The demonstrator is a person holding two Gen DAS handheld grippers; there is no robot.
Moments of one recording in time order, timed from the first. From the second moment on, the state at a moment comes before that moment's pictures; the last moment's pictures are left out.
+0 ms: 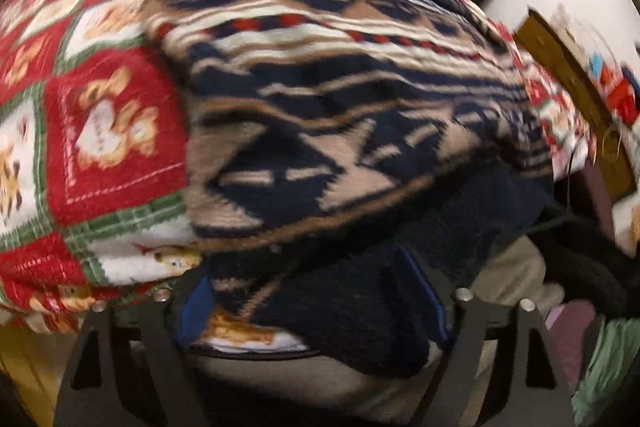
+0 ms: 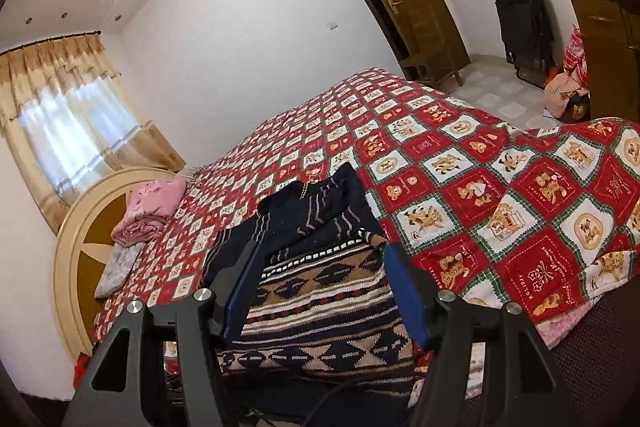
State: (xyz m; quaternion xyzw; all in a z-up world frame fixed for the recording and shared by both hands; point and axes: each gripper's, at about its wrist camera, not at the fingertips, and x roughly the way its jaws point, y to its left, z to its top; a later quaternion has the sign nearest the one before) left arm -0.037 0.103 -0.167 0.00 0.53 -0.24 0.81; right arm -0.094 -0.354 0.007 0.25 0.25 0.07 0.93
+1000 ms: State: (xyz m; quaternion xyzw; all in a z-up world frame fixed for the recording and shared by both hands) left arm 0.110 0.079 -0.037 -0.15 0.43 -0.22 0.86; right arm -0.072 -0.342 -0.087 0.24 0.42 0.07 0.87
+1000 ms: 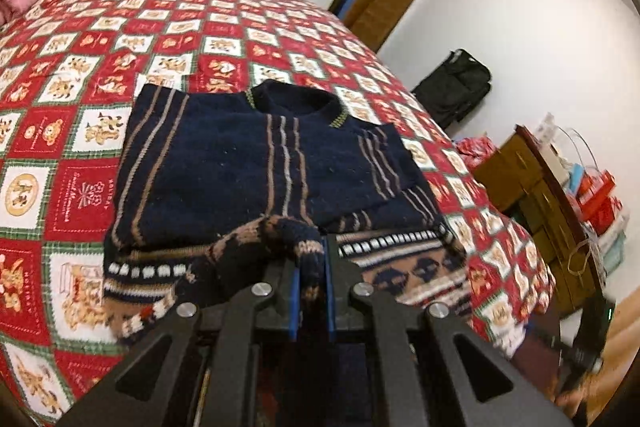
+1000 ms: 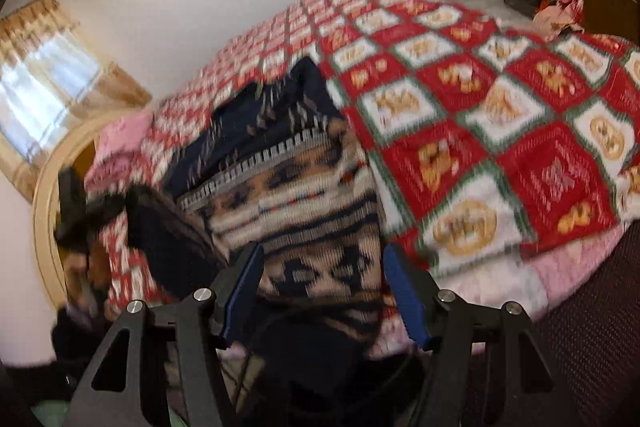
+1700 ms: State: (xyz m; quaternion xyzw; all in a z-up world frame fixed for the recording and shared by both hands) left arm 0.162 0.110 -0.012 -0.17 0.40 -0.16 0.89; right arm -0.040 -0.274 -0.177 0.30 0.53 0.19 0.77
